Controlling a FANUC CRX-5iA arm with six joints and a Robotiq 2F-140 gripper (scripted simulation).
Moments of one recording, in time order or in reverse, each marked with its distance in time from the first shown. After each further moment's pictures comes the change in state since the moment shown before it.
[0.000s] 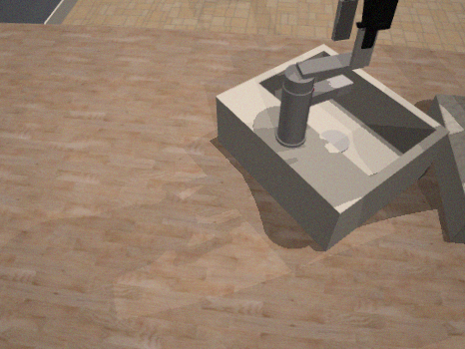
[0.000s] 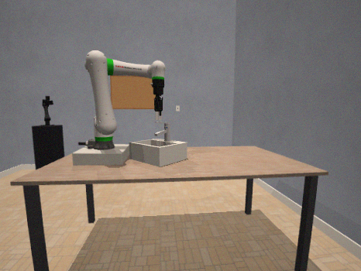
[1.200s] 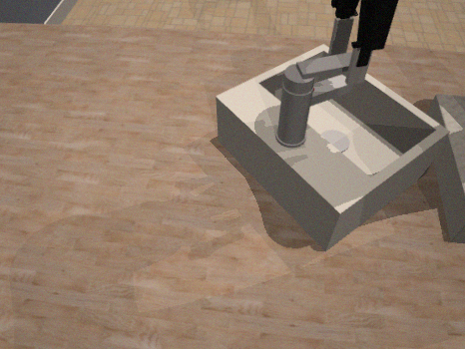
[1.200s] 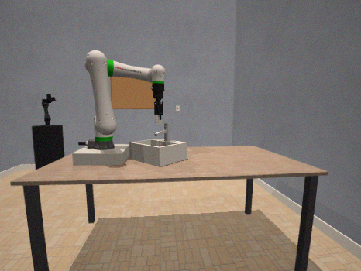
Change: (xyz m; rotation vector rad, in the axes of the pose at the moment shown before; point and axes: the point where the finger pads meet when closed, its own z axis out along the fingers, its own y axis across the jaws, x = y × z) arm 0.000 0.000 0.030 0.000 0.000 0.000
